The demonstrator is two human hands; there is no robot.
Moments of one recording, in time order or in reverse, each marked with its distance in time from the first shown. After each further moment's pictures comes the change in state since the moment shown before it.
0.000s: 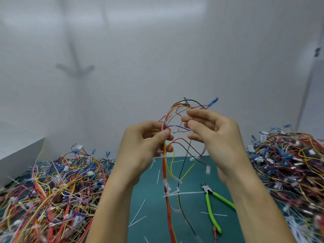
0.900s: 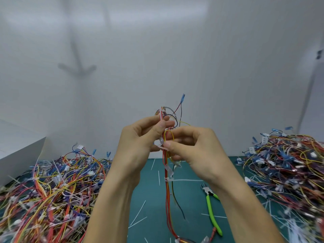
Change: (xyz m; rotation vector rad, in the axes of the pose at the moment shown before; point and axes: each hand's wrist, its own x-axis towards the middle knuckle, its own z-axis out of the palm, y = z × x) left_hand 0.001 0.005 -0.002 -0.088 0.045 -0.006; right_hand -0.010 0.007 0.020 -0.196 -0.274 0.066
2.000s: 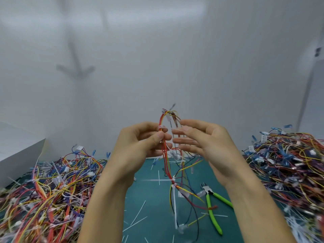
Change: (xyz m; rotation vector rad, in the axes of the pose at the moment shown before) left_hand -0.003 0.000 -0.008 0.020 -0.106 -0.046; right_hand 0.008 0.007 -0.021 0.279 0.090 0.124
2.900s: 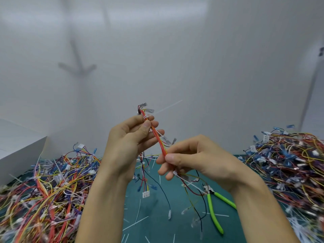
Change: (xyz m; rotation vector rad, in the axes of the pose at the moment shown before) left_hand 0.004 0.003 -0.006 -0.301 0.166 0.010; right_hand -0.006 0.005 -0.002 -0.272 -0.531 0.051
